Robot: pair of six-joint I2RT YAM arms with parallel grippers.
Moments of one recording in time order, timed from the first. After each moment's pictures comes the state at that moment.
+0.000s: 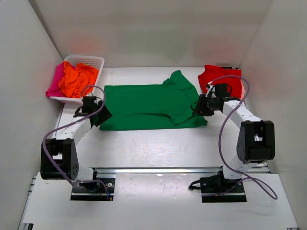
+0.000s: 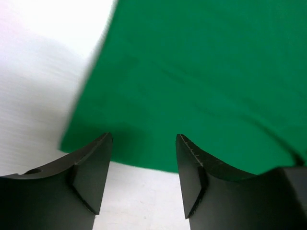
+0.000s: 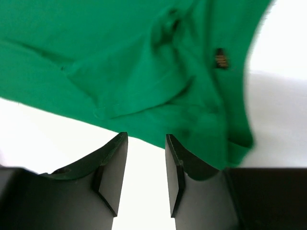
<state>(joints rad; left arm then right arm) -0.01 1.39 0.79 -0.25 0.02 -0.60 0.03 1.60 1.06 -0.44 -0.44 0.20</state>
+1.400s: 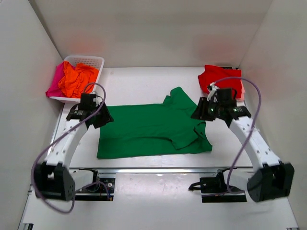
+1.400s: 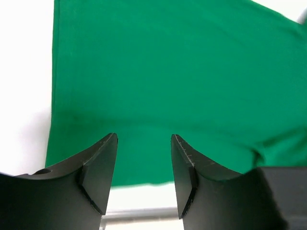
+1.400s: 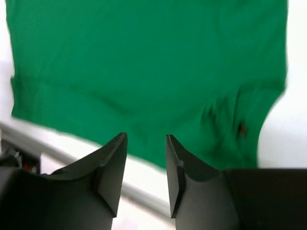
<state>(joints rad) -0.10 1.14 0.93 -0.71 0.08 -0.51 0.17 1.15 0.99 -0.66 -0.37 0.31</state>
